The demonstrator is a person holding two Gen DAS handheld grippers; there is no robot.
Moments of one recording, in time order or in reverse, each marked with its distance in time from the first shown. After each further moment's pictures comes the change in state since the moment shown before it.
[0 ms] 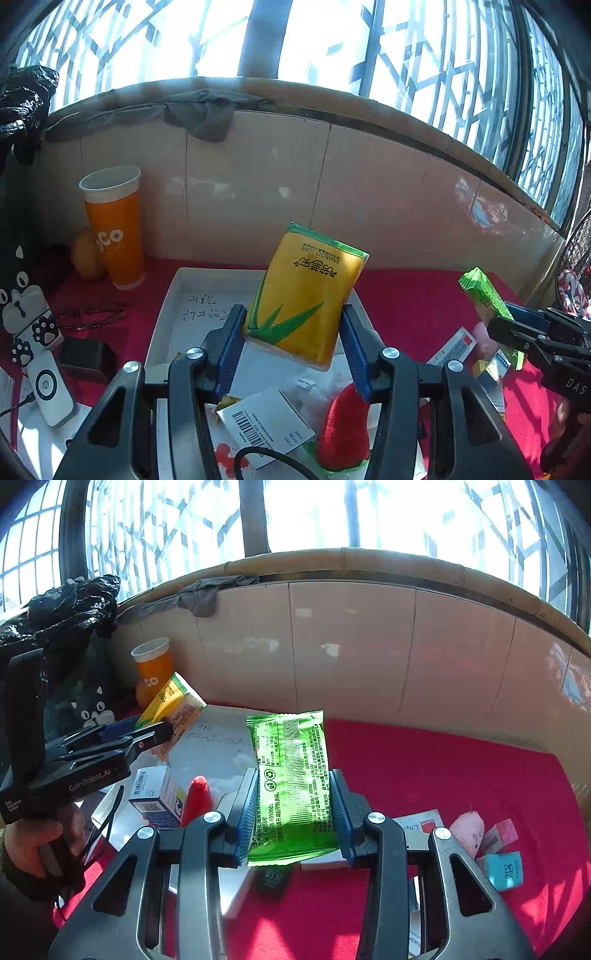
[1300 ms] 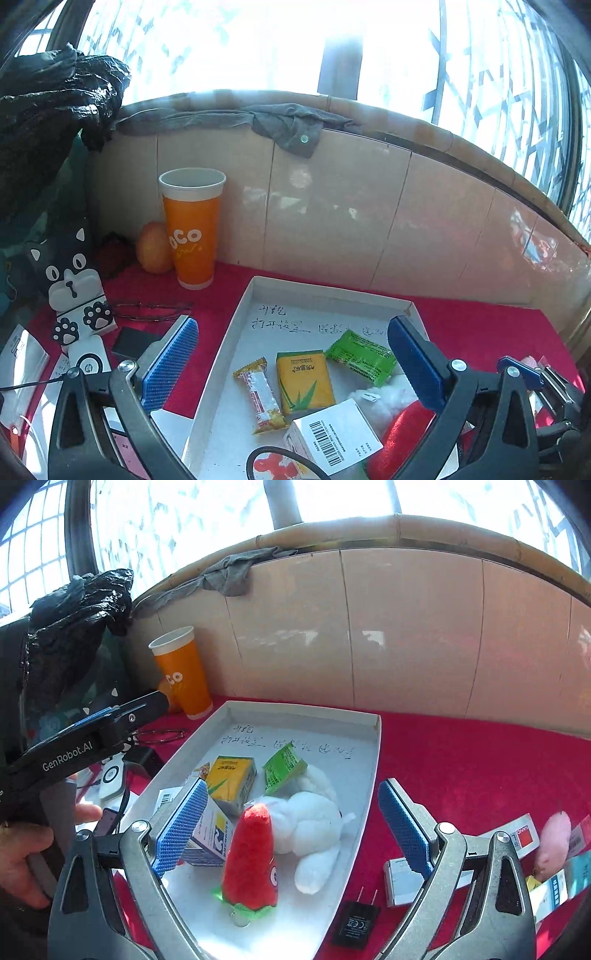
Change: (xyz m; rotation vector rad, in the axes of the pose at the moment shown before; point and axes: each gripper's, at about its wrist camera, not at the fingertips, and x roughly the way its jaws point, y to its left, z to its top) left arm -0.017 0.023 -0.006 -0.094 -0.091 0.204; right arm 0.057 0.043 -0.015 0.052 -0.006 0.108
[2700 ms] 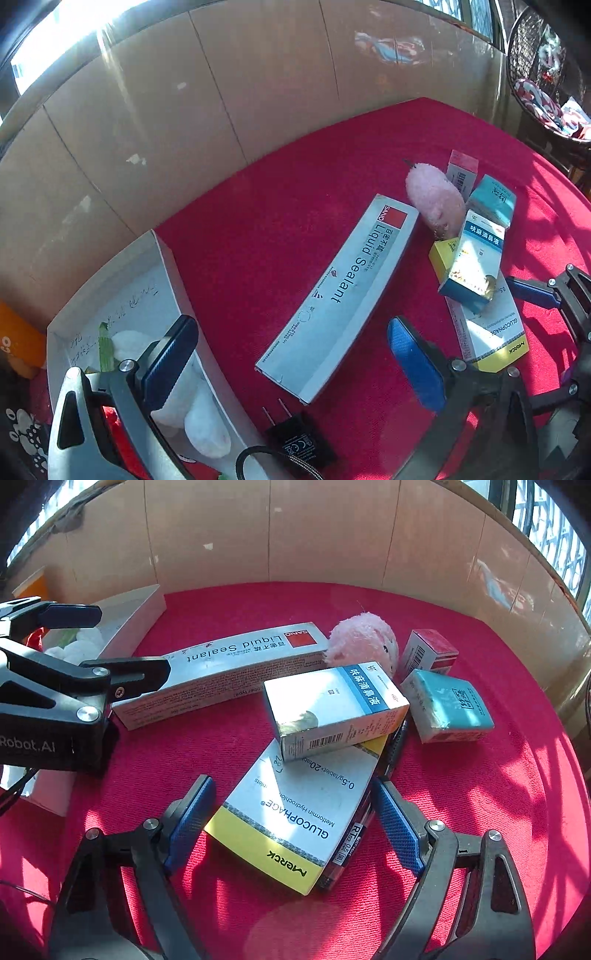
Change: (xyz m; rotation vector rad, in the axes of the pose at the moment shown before) left arm 0.067 -0.246 -0.095 0.738 0.386 -0.302; right arm -0.048 -0.140 -0.118 0.084 0.259 -0.468
